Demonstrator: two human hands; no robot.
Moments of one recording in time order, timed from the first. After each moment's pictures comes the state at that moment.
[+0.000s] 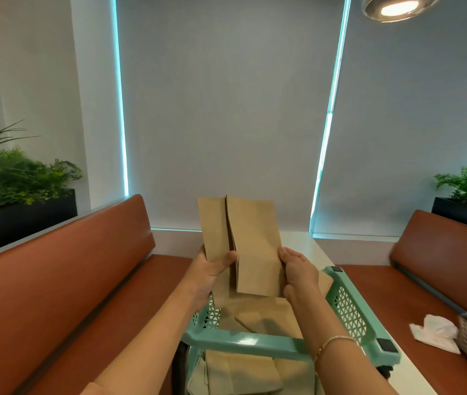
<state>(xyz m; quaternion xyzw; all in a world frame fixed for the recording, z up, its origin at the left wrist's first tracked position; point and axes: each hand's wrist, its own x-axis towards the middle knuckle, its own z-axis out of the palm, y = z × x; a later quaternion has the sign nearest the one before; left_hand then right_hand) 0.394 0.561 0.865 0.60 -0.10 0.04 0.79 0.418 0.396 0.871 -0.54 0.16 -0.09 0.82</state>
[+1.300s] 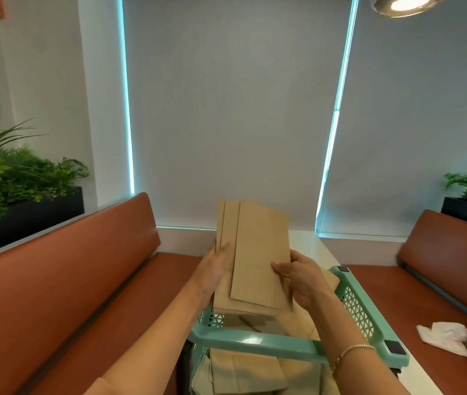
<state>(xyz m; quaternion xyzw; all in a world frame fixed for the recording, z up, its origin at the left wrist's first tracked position) 0.385 0.559 0.871 0.65 -0.11 0.05 0.75 0.395 0.388 0.879 -0.64 0.00 0.02 0.77</state>
